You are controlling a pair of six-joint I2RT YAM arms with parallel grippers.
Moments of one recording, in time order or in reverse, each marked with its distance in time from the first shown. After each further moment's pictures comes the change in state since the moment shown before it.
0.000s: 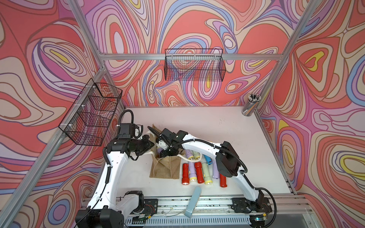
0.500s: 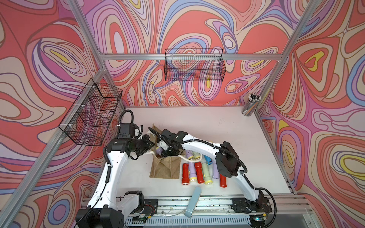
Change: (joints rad) left arm 0.000 0.008 0.000 0.006 0.023 -0.021; right arm 0.001 0.008 -0.013 -0.019 0.059 0.002
